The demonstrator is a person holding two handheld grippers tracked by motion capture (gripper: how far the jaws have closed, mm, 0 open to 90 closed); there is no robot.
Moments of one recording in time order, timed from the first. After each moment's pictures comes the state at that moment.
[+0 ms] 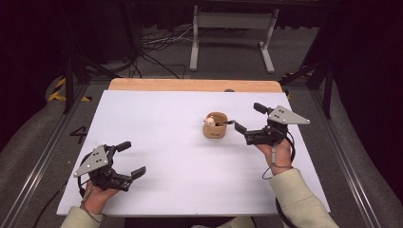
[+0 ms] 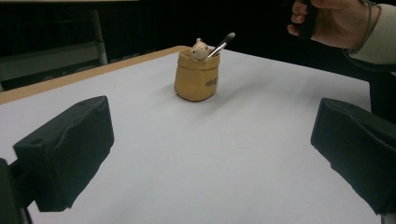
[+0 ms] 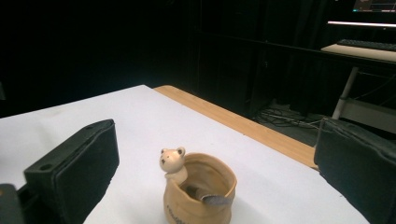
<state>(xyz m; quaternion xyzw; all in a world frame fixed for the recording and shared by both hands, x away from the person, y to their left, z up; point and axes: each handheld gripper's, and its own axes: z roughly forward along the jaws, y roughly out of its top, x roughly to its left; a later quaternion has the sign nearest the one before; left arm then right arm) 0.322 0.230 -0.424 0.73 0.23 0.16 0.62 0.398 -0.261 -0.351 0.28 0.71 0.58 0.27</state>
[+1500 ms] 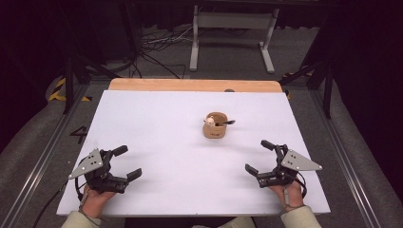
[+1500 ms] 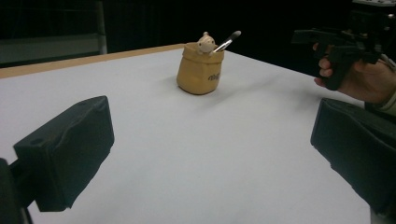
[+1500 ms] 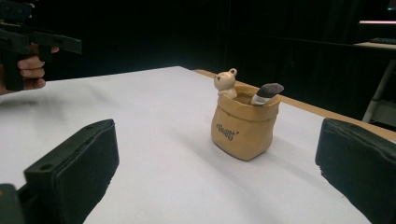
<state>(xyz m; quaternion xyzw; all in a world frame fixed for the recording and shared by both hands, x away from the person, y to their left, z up) 0.318 0.242 -0.442 0.71 0.27 0.15 0.63 0.325 -0.297 -0.431 0.23 0.72 0.61 0.25</state>
